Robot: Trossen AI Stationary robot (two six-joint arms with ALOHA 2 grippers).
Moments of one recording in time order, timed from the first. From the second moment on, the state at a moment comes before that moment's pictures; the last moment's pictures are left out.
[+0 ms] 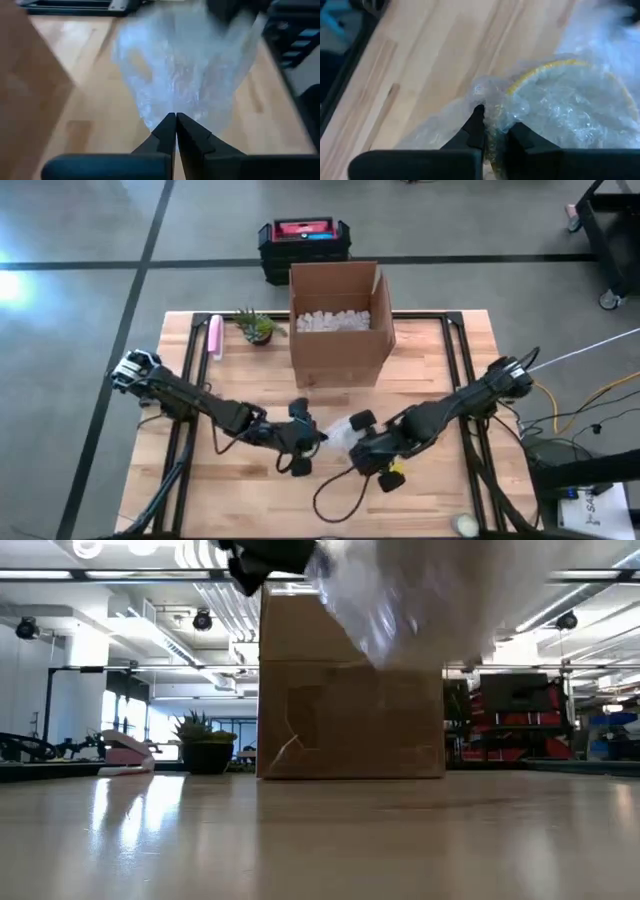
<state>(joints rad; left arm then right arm) -0.41 1.57 1.15 -0.19 -0.44 -0.27 0.44 1.77 1.71 -1.10 0.12 -0.03</state>
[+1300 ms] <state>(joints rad) -0.42 1.70 1.14 -0.23 -0.42 -0.29 -0.52 1.98 2.05 -1.04 -0.08 0.13</state>
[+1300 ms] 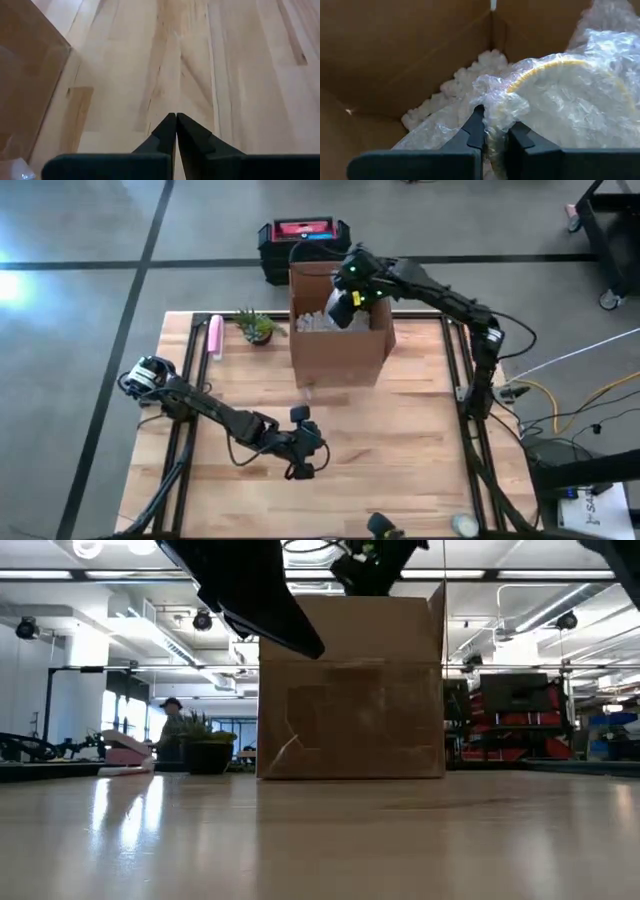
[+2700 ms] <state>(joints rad) -0.44 1.52 1.13 -0.36 -0.40 -0.29 -0.50 1.45 1.85 -1.26 -0.21 -0.05</state>
